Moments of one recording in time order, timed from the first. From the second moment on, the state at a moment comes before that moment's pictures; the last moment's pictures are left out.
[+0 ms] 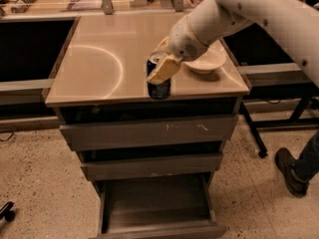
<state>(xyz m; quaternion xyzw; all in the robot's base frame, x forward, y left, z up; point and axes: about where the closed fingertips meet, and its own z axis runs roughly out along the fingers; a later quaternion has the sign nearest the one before) 0.611 0.003 0.901 -0.66 0.66 0.19 0.32</state>
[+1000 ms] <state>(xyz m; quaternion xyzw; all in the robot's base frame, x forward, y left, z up) 0.522 -0.006 0.879 -0.67 0.64 0.21 0.31</state>
